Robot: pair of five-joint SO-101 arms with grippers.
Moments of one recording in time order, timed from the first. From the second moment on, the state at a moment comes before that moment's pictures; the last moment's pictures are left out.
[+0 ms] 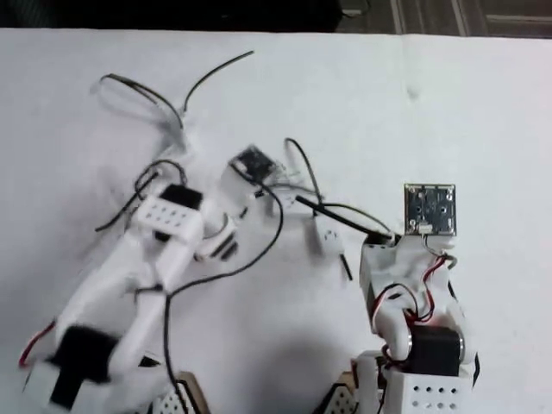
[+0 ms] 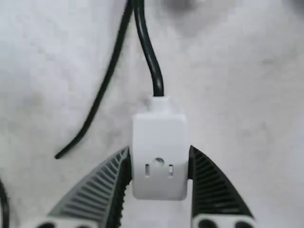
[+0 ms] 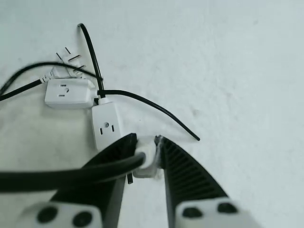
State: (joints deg) left arm 13.1 -14.0 39.6 60.4 -23.3; right arm 0.4 -82.9 63.6 70.0 3.6
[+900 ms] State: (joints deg) left arm 12.4 -74.9 90.5 5.4 -56.4; right arm 0.4 -82.9 63.6 70.0 3.6
